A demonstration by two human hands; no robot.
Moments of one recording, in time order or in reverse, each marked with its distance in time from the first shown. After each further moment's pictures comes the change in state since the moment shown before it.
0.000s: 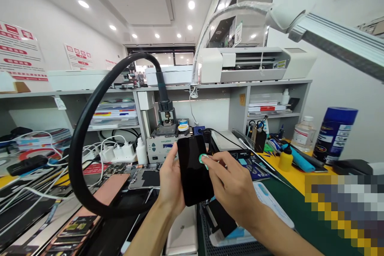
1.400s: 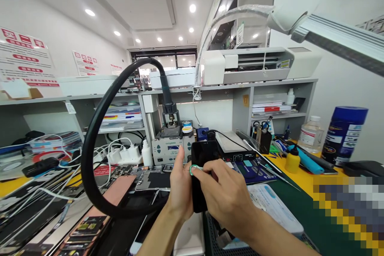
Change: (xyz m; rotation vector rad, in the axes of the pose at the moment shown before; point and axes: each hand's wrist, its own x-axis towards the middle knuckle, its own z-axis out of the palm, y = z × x) left_hand 0.000 -0.007 -0.005 0.011 -0.206 -0.008; right_hand 0.009 -0.025 0.007 -0.003 -0.027 -0.170
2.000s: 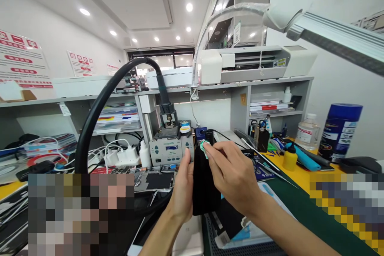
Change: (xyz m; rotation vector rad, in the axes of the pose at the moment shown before) left_hand 0.003 -0.008 0.001 0.084 -0.017 0.069; right_hand 0.018 0.025 -0.010 -0.129 0.120 0.062
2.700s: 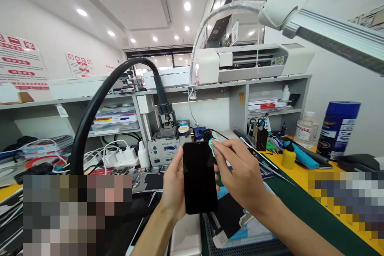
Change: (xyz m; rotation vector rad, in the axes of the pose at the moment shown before) left_hand -0.002 0.013 -0.003 0.025 0.010 -0.151; right_hand -0.008 0.013 -0.008 0.051 0.028 0.135
